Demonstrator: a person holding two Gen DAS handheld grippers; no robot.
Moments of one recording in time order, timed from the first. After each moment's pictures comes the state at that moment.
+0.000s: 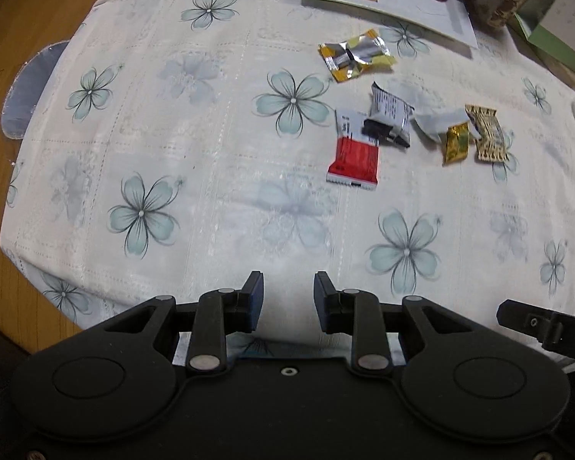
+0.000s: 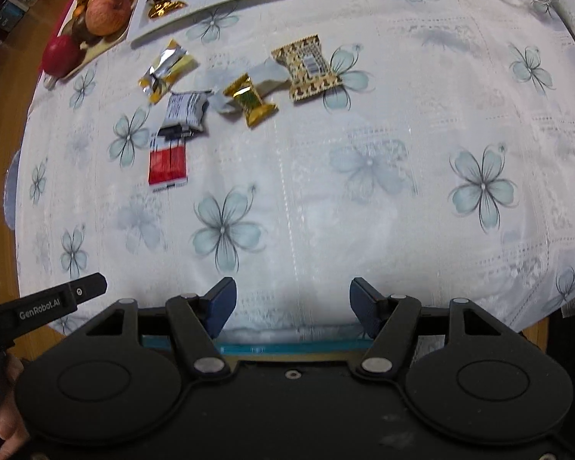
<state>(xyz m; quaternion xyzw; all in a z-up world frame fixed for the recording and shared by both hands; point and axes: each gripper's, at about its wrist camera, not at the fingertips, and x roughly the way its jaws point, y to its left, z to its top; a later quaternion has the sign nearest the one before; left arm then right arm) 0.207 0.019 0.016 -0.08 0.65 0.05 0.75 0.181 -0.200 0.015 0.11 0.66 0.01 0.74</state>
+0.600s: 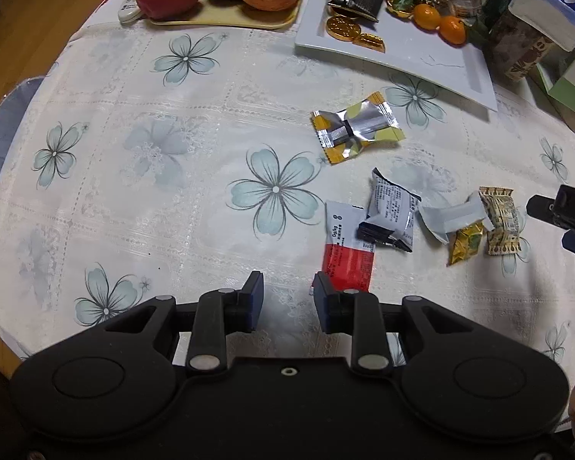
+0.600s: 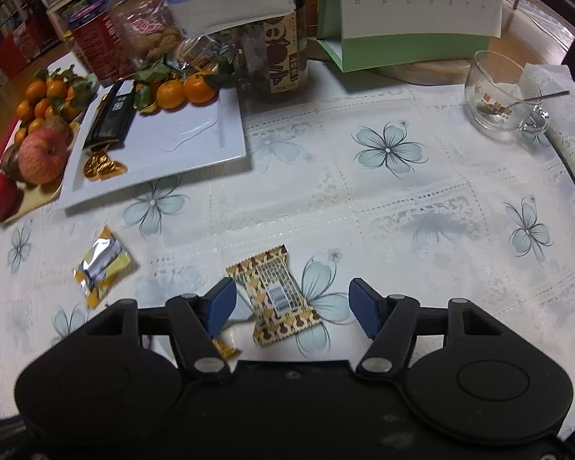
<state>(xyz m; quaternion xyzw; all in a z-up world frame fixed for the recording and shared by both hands) 0.278 0.018 -0.005 -0.09 0.62 0.06 0.77 0.315 -0.203 -0.011 0.09 0.52 -0.08 0.85</state>
